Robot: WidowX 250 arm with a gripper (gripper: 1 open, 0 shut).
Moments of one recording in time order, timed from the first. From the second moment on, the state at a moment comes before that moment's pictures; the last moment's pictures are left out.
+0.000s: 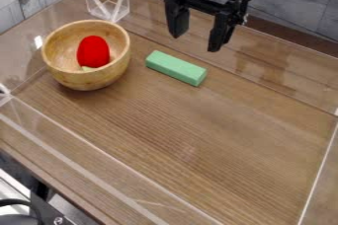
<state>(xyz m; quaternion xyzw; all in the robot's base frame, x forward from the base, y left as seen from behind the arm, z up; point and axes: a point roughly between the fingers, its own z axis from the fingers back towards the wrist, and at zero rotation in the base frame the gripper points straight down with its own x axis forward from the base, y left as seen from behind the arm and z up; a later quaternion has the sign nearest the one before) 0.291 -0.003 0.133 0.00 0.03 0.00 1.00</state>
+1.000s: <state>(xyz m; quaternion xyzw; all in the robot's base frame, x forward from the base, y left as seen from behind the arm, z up) 0.251 0.125 0.113 0.00 0.03 0.17 0.99</state>
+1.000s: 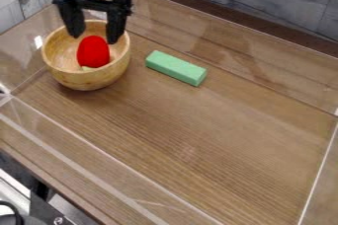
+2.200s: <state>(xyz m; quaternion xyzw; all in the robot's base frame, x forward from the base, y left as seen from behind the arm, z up) 0.258 0.154 0.056 0.01 0.05 0.32 0.95</state>
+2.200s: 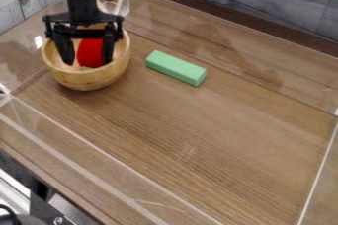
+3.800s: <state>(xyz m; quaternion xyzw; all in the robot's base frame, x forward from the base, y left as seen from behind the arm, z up) 0.280 0.176 0.029 0.03 0.06 0.39 0.92</state>
